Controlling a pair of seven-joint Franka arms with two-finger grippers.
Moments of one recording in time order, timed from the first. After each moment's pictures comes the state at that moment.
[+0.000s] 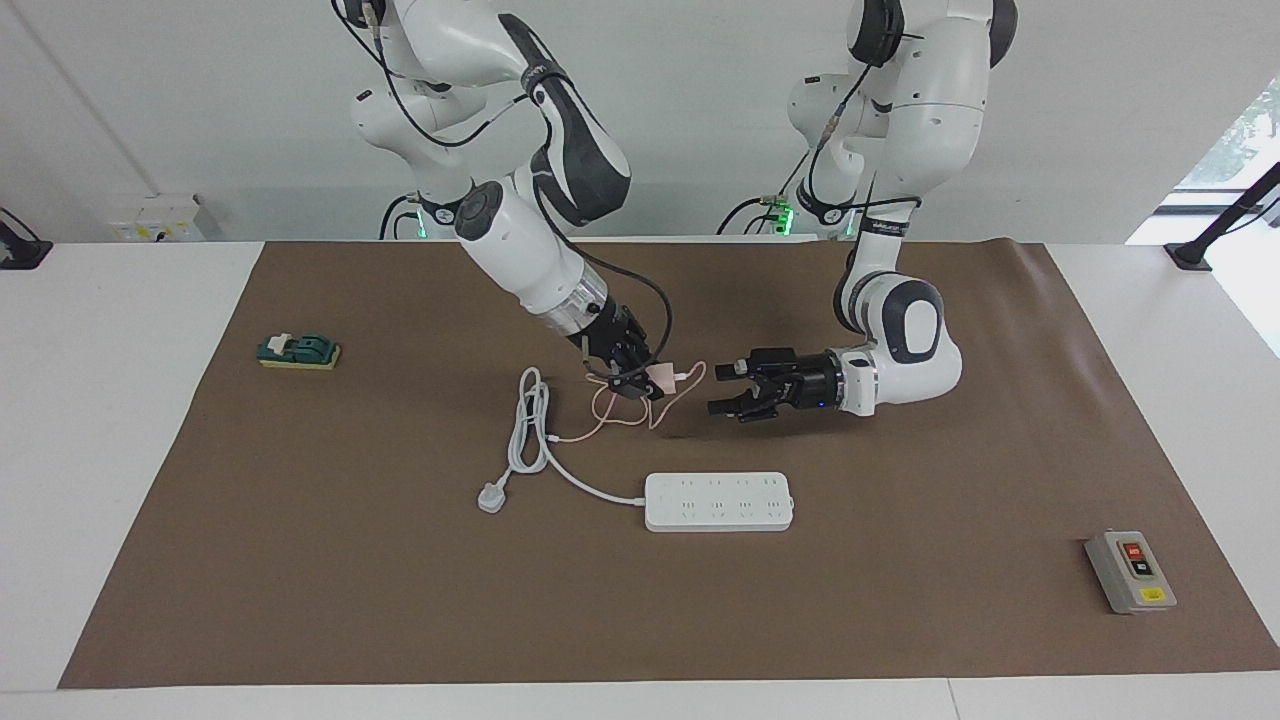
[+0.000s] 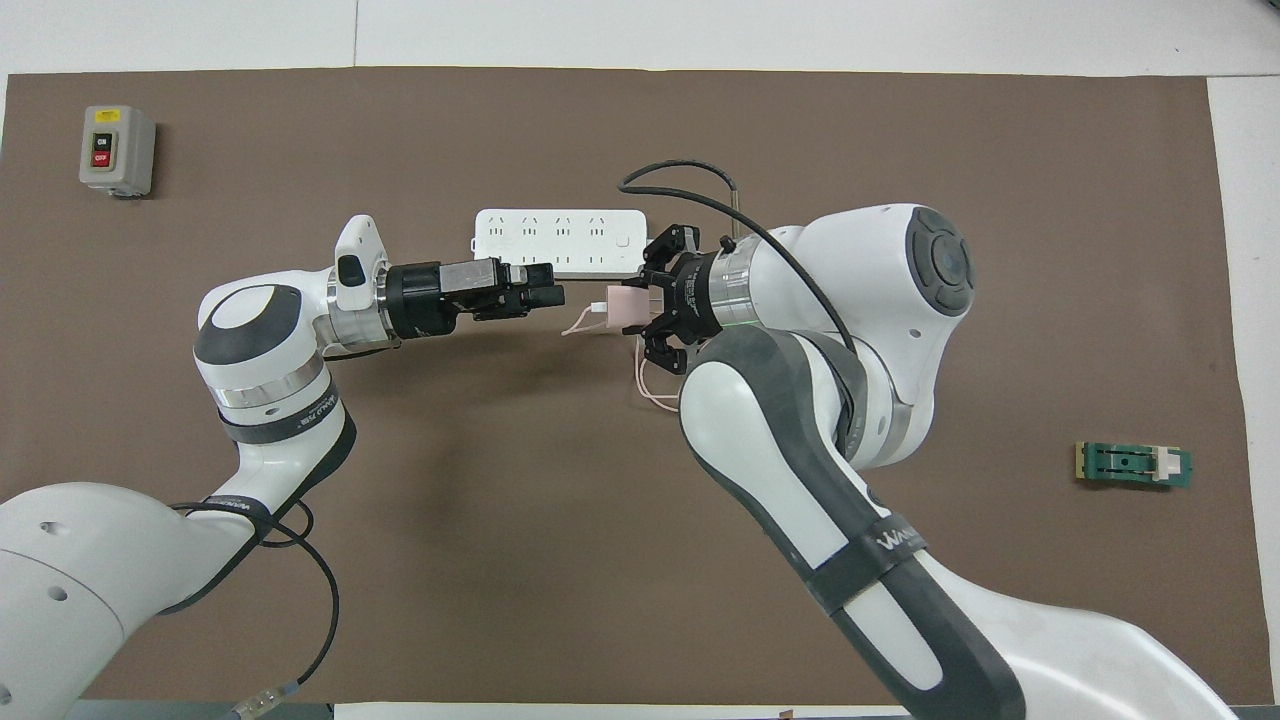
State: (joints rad) left arm -0.17 0.42 -0.05 -1.97 -1.74 1.75 0.86; right arm 0.61 0.32 -0.14 -1.77 0.73 2.32 1.57
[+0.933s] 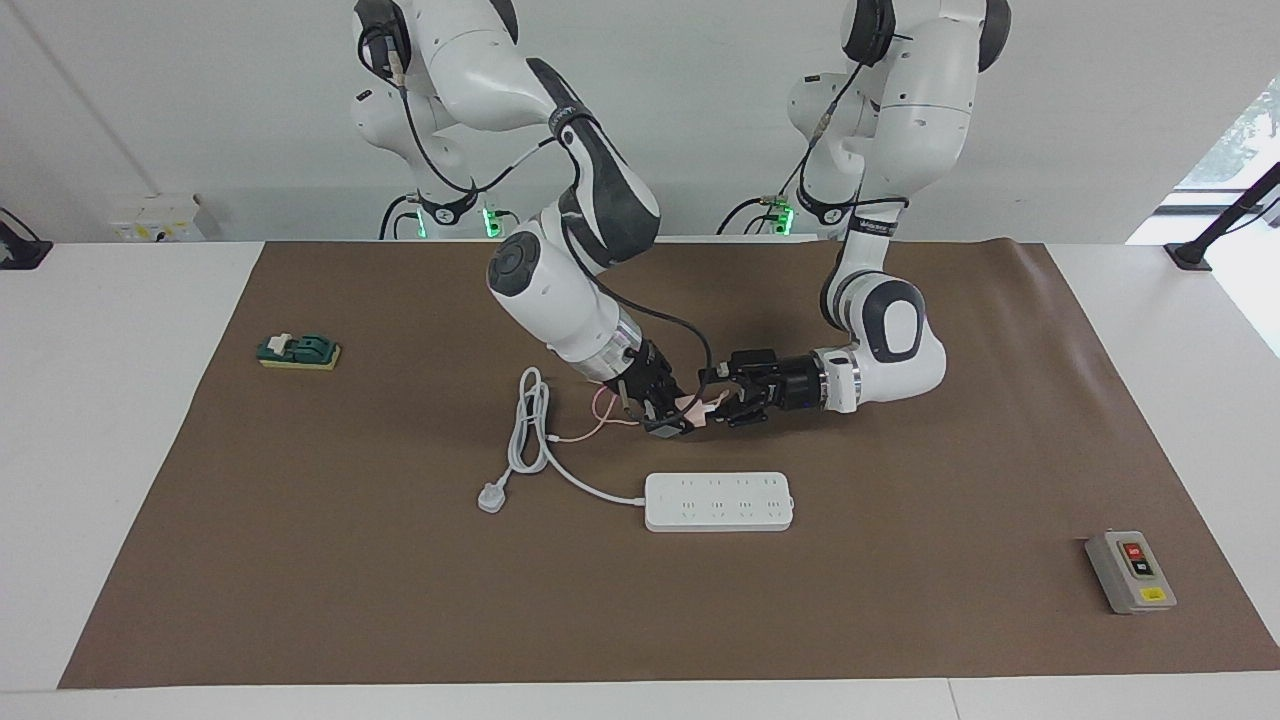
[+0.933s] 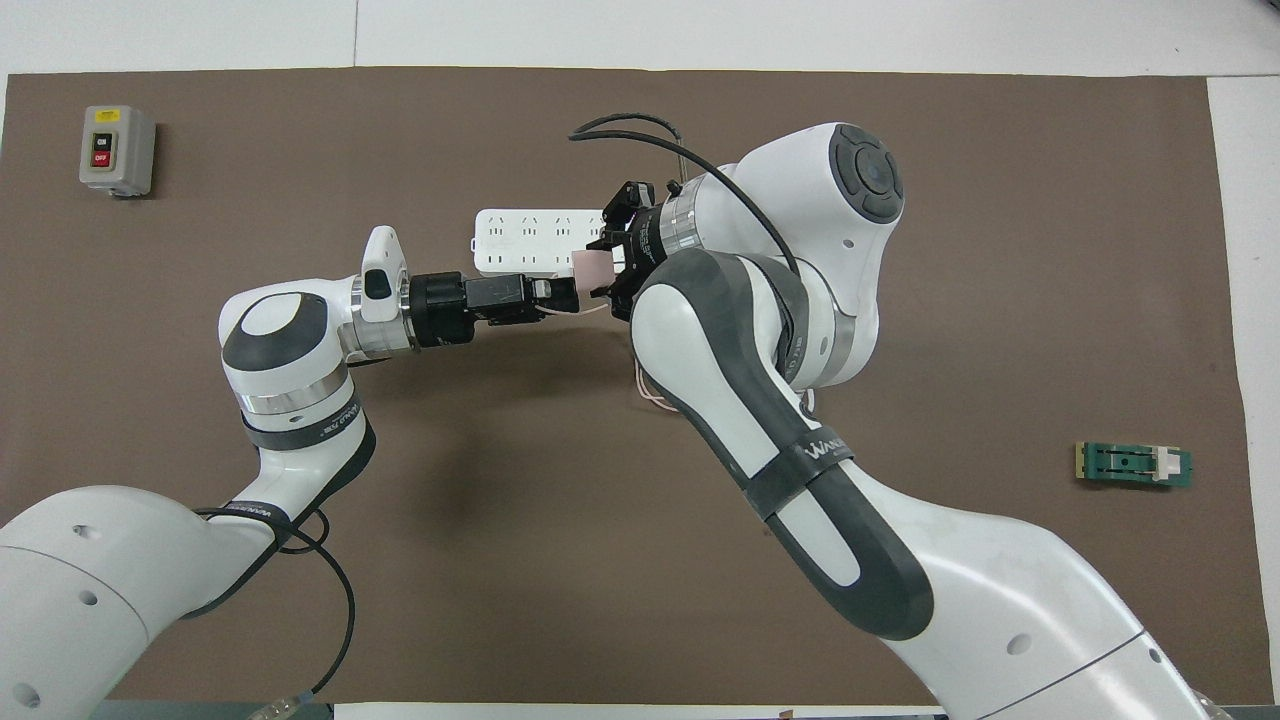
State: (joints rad) left arm -0.21 0.43 -0.06 -1.98 -1.74 1.81 0.92; right arm 0.60 0.51 -0.15 -1.50 0.72 2.20 1.57
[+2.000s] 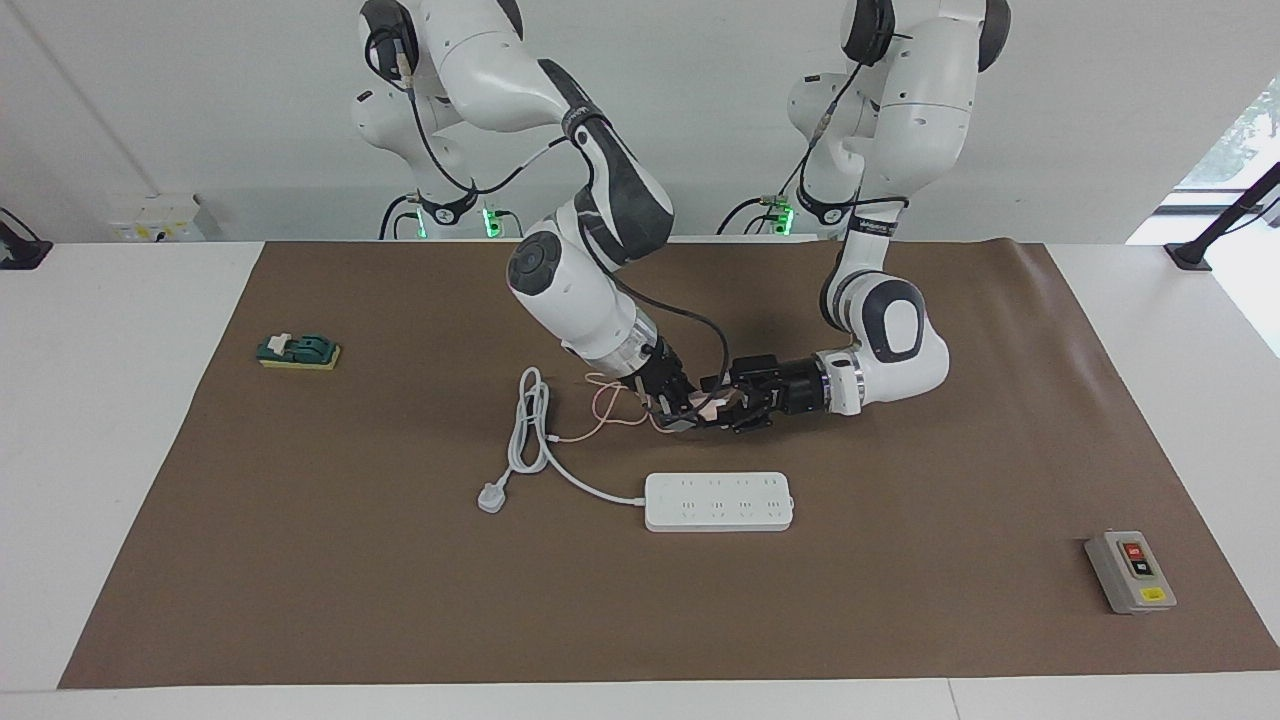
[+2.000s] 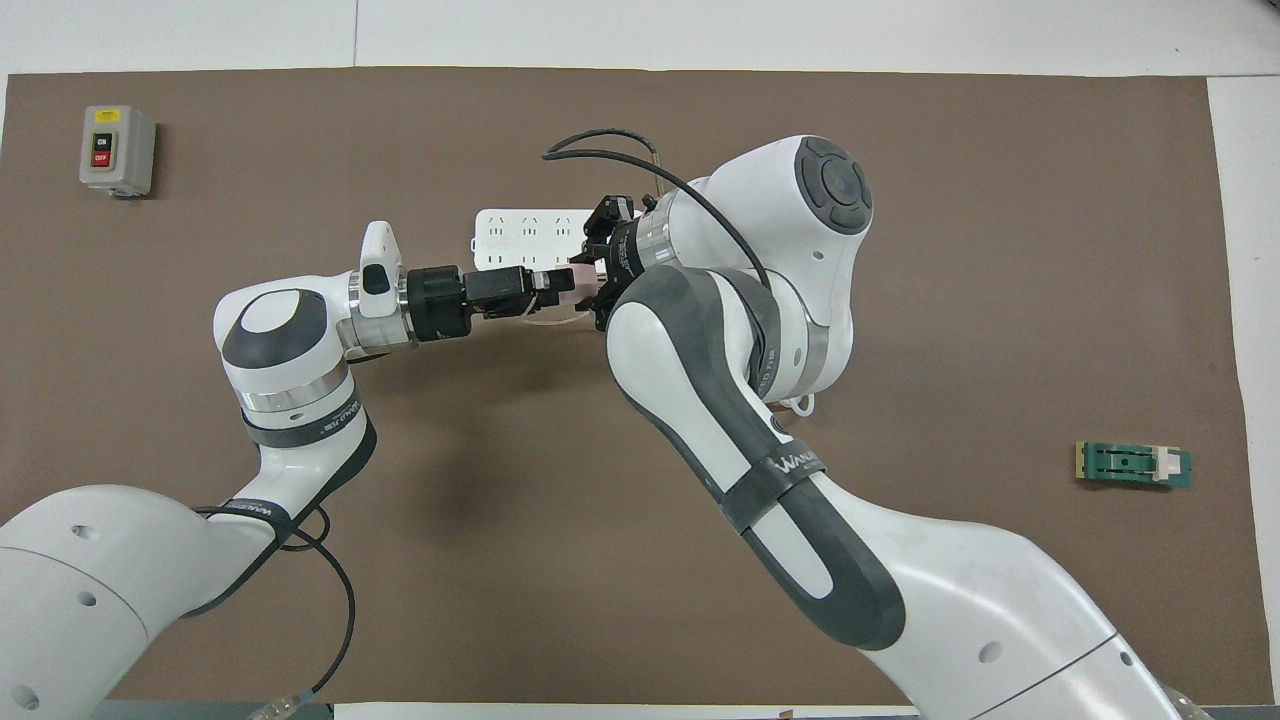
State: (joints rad) left arm -0.21 0.43 -0.06 -1.97 -1.74 1.87 0.93; right arm 0.63 0.52 -0.15 -1.50 0.71 2.21 1.58
